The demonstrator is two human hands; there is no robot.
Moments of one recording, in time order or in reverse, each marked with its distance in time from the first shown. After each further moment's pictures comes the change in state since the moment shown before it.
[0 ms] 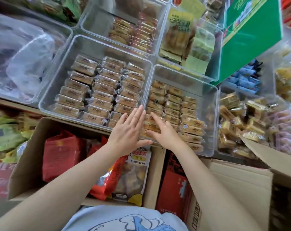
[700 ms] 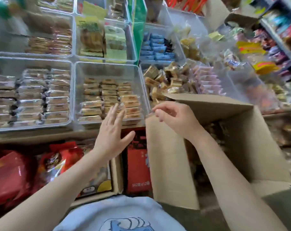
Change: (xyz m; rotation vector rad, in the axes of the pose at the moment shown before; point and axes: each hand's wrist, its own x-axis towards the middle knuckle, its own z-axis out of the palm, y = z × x) left_hand -0.045 0.180 -0.046 -0.507 0.075 0.103; right_hand -0.263 0.110 -0.076 0.364 0.591 -0.217
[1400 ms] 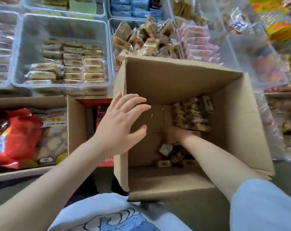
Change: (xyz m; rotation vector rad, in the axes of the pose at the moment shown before) left_hand -0.014 0.175 0.098 0.065 -0.055 0.216; right_hand -0.040 0.322 -0.002 -0.838 -0.951 0.449
